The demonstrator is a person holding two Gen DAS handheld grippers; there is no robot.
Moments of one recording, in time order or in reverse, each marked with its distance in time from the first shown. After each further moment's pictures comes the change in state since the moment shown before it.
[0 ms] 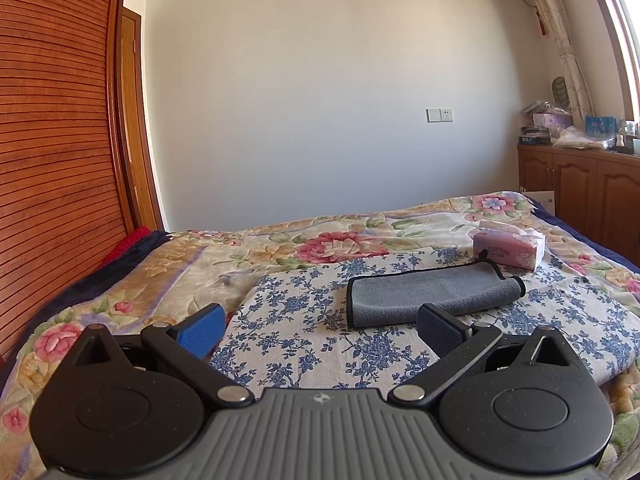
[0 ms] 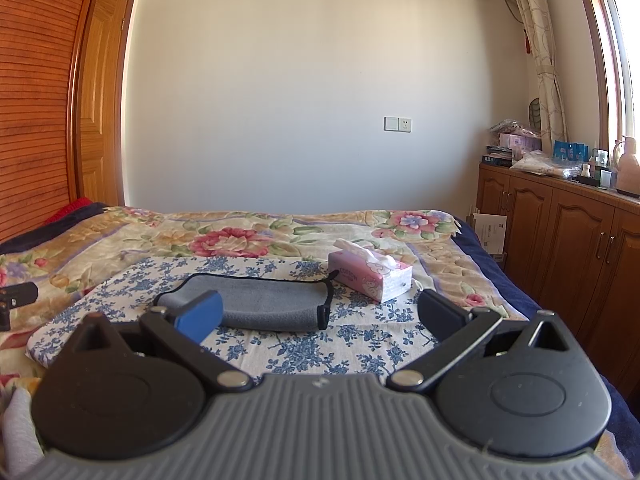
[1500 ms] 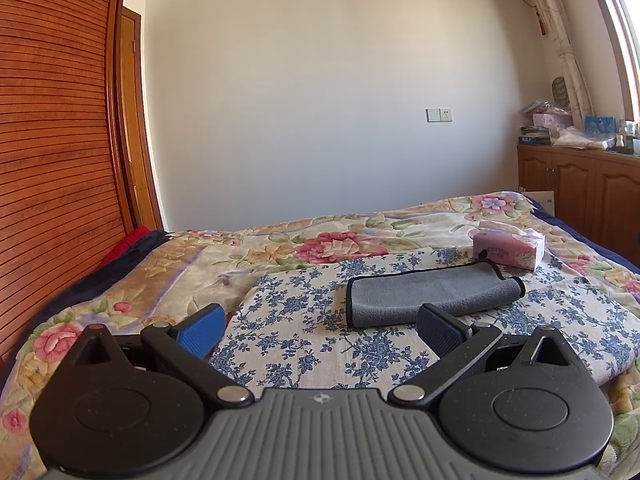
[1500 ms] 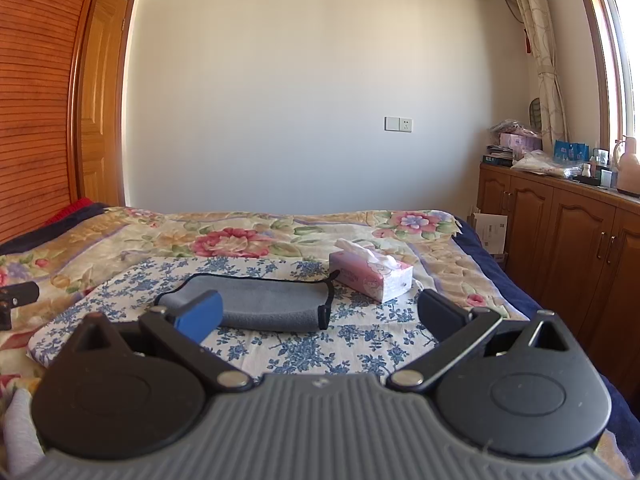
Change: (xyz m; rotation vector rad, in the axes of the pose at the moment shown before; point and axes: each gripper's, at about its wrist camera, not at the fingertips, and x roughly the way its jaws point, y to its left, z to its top) left arm 0.000 -0.001 0.001 0.000 0.001 -0.001; right arm -0.001 0.000 0.000 0.001 0.000 0.001
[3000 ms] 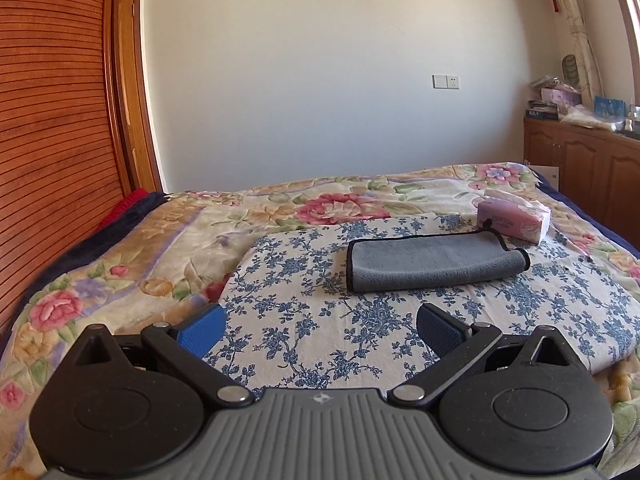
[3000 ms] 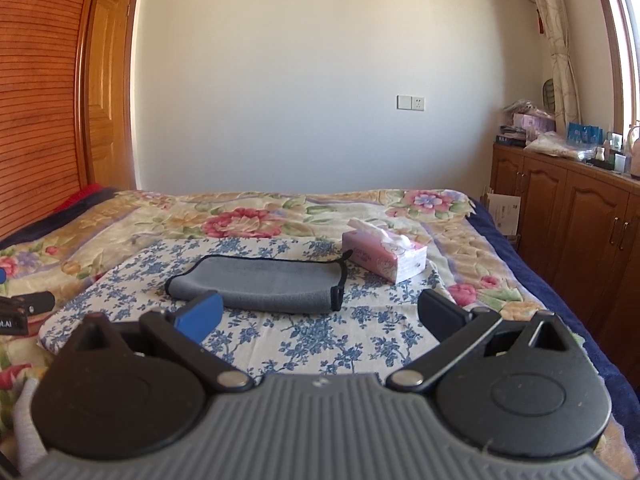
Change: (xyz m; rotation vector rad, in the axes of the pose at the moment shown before) left arm 0.017 0.002 -0.005 -0.023 0.123 0.002; right arm 0.006 -0.002 0.000 0.007 0.065 0.039
